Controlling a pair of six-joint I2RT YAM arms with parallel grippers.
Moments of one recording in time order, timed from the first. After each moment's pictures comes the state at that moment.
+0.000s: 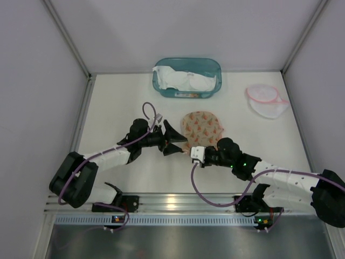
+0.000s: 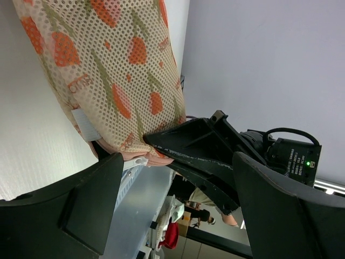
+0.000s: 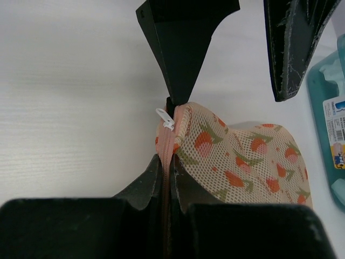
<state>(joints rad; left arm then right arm) -0.53 1.35 0.52 0.47 0.72 -1.34 0.91 1.02 0.42 0.20 -0.26 -0.62</state>
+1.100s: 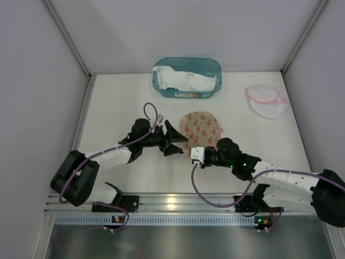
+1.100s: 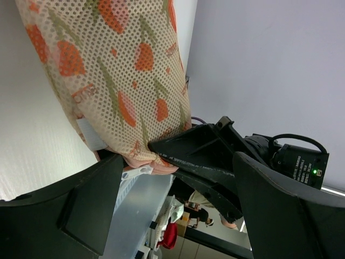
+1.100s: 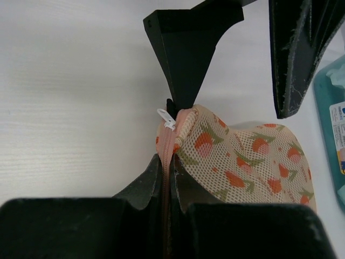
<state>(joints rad) -0.54 1.36 0.52 0.44 0.70 -1.34 0.92 1.02 0.42 0.20 -0.28 -0.62</state>
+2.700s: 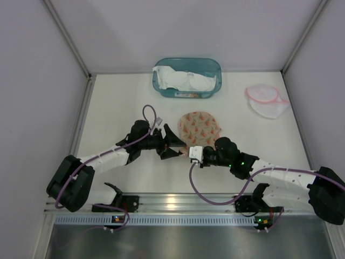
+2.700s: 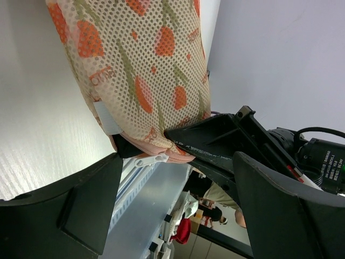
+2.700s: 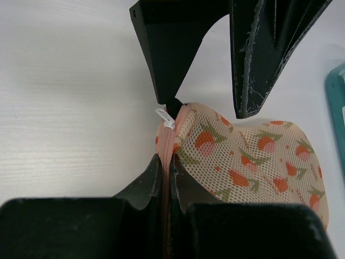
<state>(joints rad) -0.55 1.31 0.53 0.28 0.69 -1.24 0.92 1.06 0.43 0.20 -0.30 -0.60</state>
